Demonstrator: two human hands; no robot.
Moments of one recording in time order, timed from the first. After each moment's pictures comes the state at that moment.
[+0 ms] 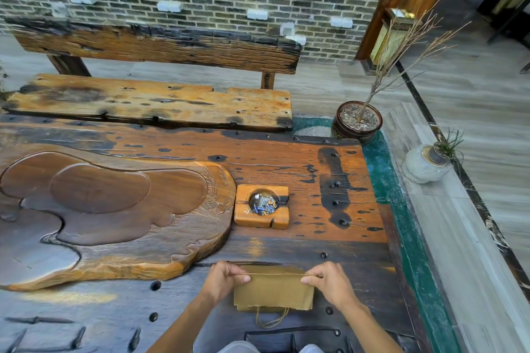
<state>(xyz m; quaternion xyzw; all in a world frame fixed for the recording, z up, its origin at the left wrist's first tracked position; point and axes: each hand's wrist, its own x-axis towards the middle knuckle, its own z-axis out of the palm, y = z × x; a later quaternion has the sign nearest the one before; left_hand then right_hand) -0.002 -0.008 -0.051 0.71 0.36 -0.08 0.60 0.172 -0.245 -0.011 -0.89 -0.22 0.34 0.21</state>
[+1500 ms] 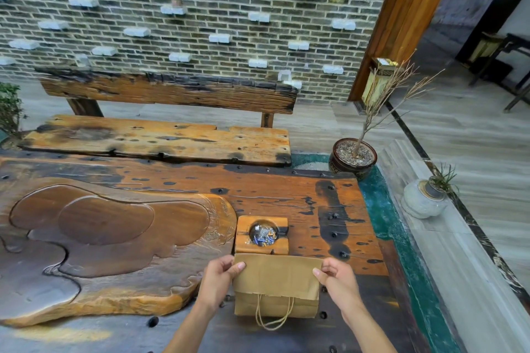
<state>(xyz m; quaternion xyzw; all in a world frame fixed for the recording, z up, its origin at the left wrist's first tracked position) 0.020 0.009 0.028 0.65 0.35 0.08 0.67 0.182 -0.223 0.059 -0.84 -0.06 0.25 0.47</state>
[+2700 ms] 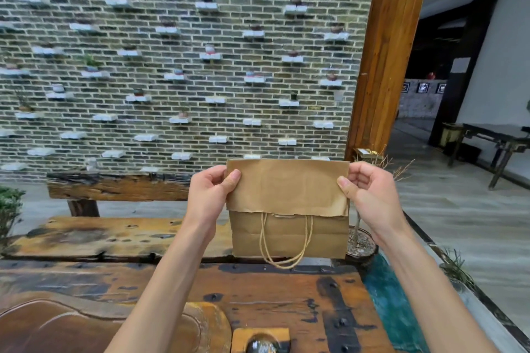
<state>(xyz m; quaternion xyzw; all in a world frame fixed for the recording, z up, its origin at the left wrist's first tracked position) 0.120 0.072 0.402 0.68 0.10 0.41 0.61 0.266 -0.161 0.413 -0.68 -0.33 -0.10 0.65</state>
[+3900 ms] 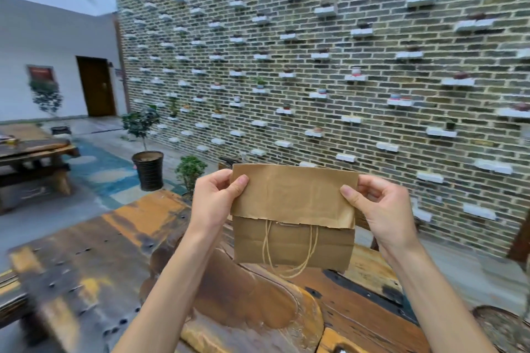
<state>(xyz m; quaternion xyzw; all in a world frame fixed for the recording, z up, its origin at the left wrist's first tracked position) -0.125 0.035 0.428 0.61 0.27 0.60 0.45 0.115 -0.095 0.445 -0.53 -0.52 0.11 0.67</state>
